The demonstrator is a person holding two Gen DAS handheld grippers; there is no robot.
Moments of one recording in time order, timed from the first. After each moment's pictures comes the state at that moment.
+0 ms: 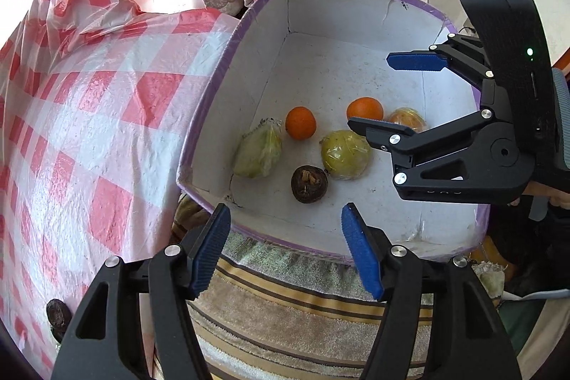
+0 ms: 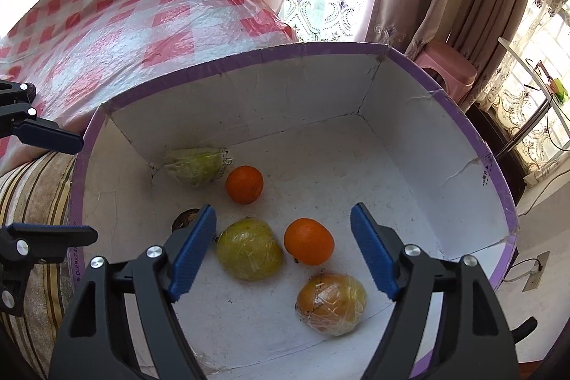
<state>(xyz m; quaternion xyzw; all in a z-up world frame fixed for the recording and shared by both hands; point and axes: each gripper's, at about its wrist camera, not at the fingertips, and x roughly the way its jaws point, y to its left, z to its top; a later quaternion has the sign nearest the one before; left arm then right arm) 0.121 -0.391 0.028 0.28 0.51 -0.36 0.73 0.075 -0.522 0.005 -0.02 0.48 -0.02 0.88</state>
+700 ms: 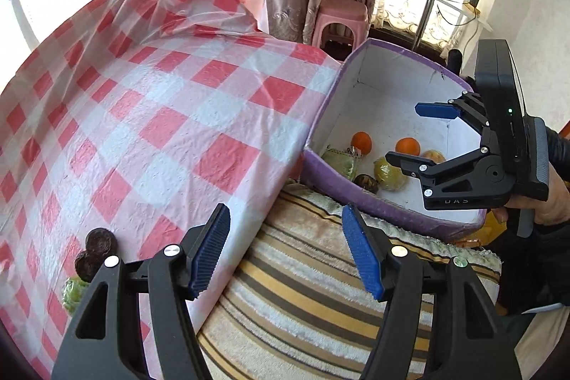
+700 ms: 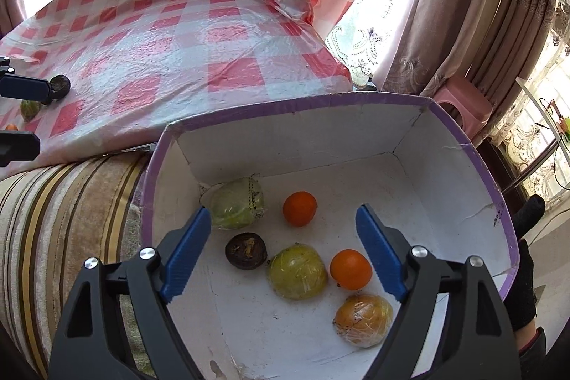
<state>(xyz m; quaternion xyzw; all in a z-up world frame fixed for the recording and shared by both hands) 0.110 -0.270 0.089 0.17 0.45 -0.29 0.82 0.076 -0.466 0.034 -0.06 0.45 0.02 0.89</state>
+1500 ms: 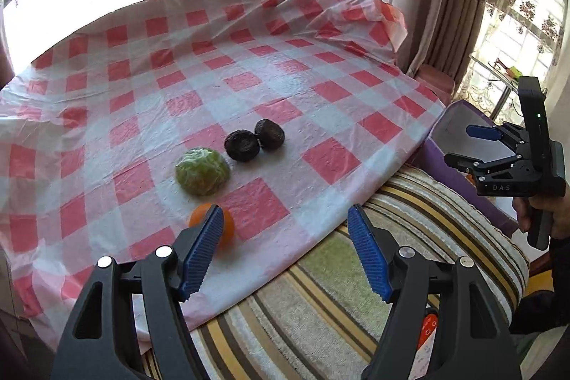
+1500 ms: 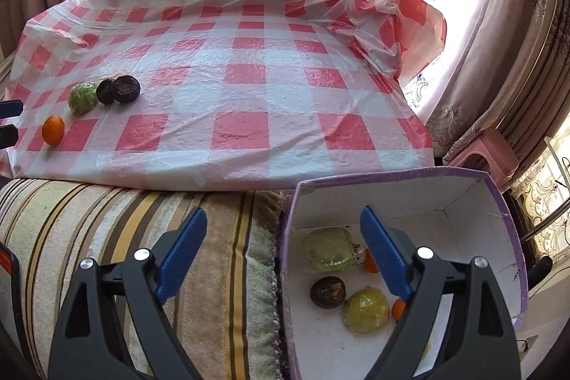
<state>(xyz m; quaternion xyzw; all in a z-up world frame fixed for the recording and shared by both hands) 0.041 -0.077 0.090 0.03 0.40 -0.12 0.91 0.083 -0.364 0.063 -0.11 0.42 0.10 0.90</state>
